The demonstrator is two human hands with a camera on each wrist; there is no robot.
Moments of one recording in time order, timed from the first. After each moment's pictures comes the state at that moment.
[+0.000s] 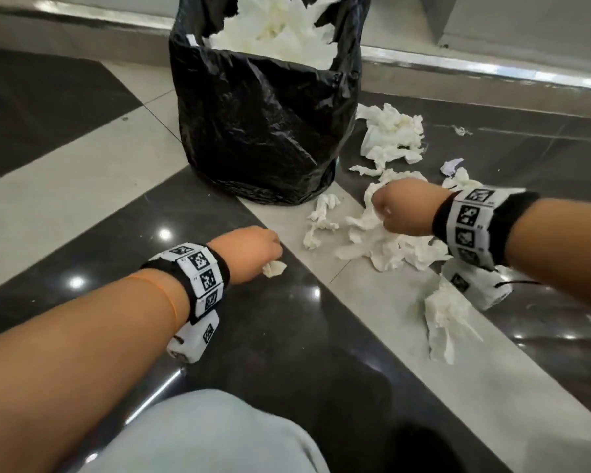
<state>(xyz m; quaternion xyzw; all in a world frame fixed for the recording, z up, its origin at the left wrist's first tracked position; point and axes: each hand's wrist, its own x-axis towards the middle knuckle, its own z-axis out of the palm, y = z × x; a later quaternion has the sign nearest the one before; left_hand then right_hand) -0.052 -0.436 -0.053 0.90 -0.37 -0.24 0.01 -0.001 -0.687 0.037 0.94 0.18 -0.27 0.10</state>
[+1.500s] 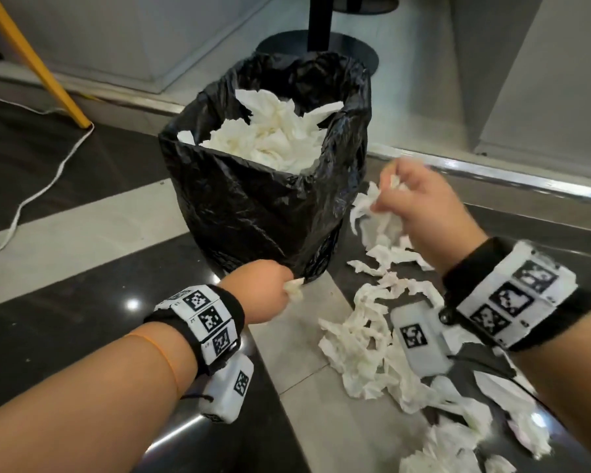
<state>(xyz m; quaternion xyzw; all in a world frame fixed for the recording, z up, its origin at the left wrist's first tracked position) 0.021 -0.555 -0.011 0.97 -0.03 -0.18 0.16 0.098 -0.745 0.091 0.80 0.15 -0.13 -0.57</state>
